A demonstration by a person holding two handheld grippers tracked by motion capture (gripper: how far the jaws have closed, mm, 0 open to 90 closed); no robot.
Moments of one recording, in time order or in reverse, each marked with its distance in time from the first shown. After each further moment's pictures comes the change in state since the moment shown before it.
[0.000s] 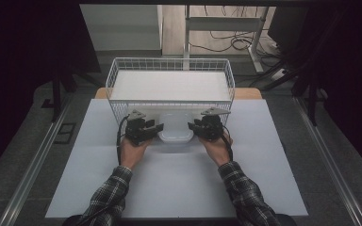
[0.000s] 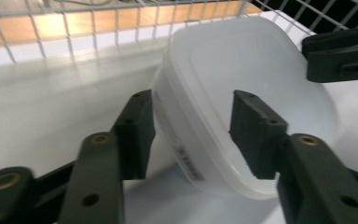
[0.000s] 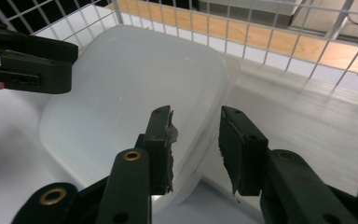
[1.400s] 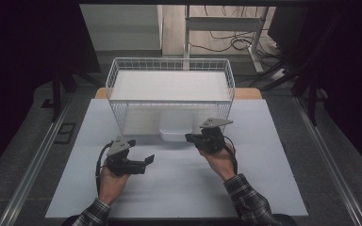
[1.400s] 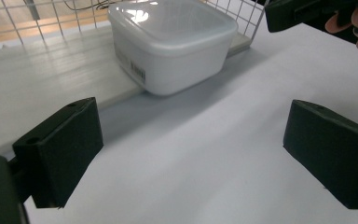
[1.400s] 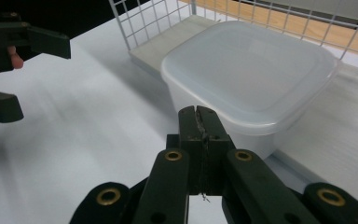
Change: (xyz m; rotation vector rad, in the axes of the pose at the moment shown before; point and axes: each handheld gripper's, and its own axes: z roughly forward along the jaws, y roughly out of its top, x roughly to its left) left arm -0.036 -0.062 -0.093 -0.041 -0.037 0.131; right arm 0.034 -0.012 -0.041 0.023 0.204 -0.086
